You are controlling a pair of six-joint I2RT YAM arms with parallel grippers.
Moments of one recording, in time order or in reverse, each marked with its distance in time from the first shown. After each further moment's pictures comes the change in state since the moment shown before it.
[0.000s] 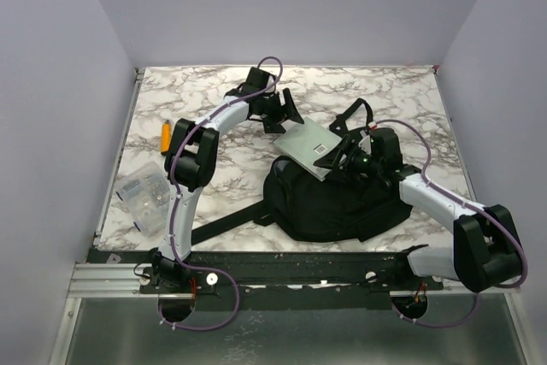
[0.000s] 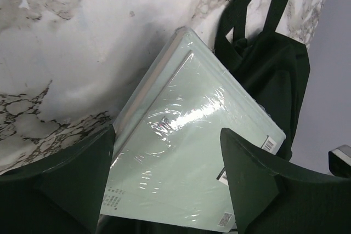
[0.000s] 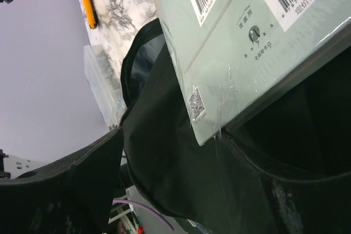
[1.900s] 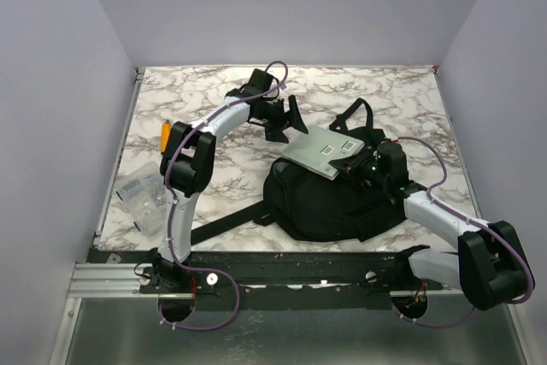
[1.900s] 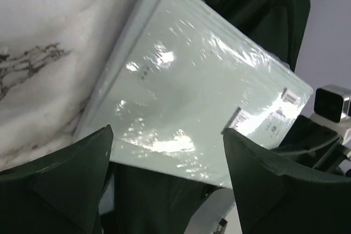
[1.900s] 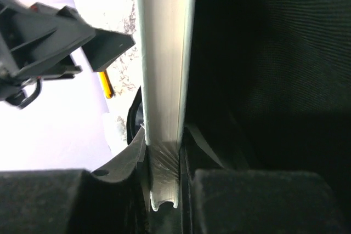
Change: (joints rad) left arm -0.030 -0.047 -0.041 -0.100 0.101 0.053; right arm -0.021 -0.121 -0.198 0.188 0.265 0.238
